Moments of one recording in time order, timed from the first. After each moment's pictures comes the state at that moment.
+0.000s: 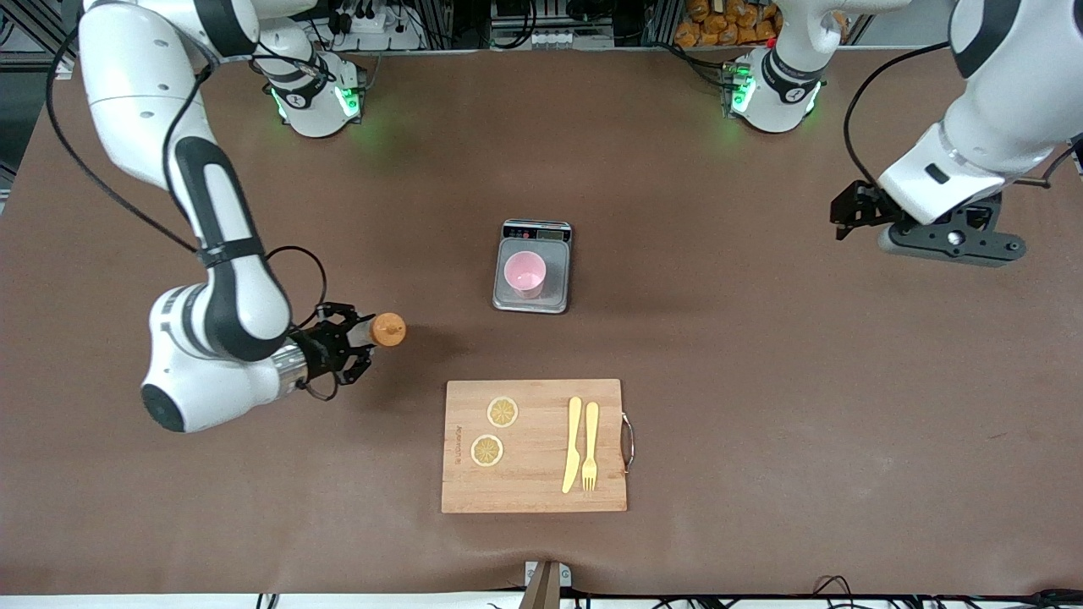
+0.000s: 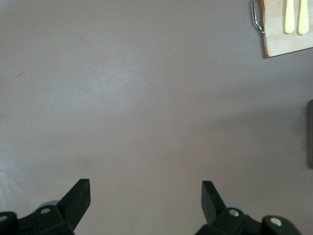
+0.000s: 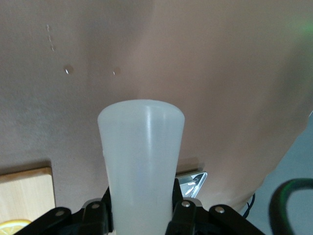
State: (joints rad) left arm -0.13 -0.03 -0.08 -1.72 0.06 1.68 0.02; right arm 0.20 0.75 -0.02 -1.29 0.50 1.54 1.52
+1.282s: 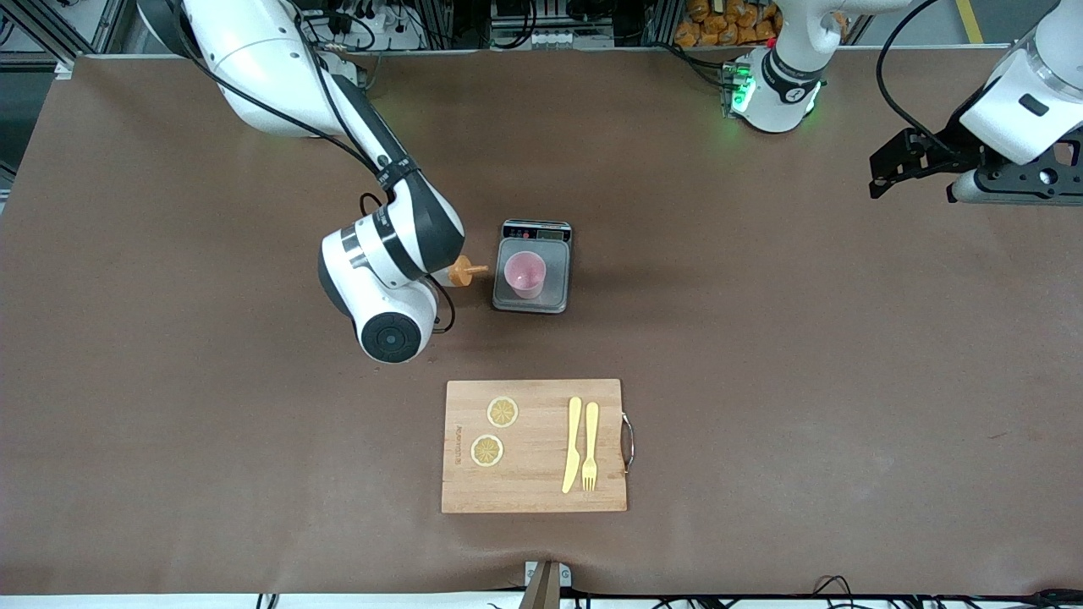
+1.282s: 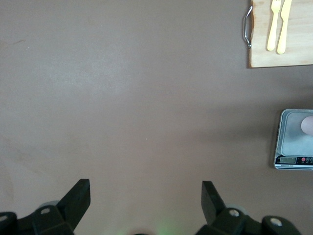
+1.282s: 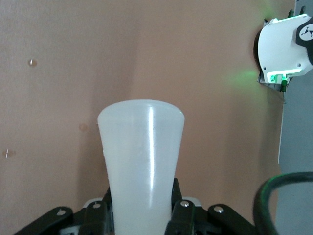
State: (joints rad) left arm -0.13 -0.09 -0.03 -1.64 -0.02 1.55 -0.10; right arm 0.50 0.73 -0.02 -1.31 0.15 1.41 1.86
